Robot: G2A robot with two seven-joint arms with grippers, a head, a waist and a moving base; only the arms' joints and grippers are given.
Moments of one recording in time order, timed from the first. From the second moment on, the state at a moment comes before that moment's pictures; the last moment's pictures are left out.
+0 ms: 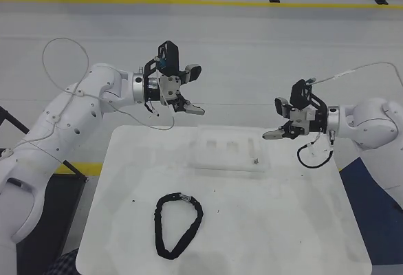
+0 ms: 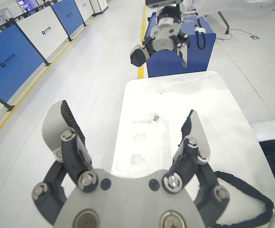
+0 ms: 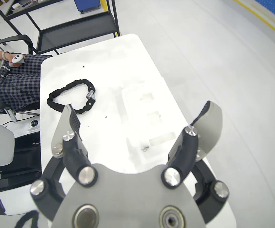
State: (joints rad) left arm 0.16 -0.92 -0.34 -1.09 0.71 -1.01 0.17; right arm -0.58 -0.90 0.87 -1.25 -0.28 -0.90 0.74
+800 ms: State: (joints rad) left arm 0.16 -0.92 -0.34 -1.09 0.71 -1.01 0.17; right arm -0.55 -1.06 0.63 -0.92 -0.18 -0.34 0.82
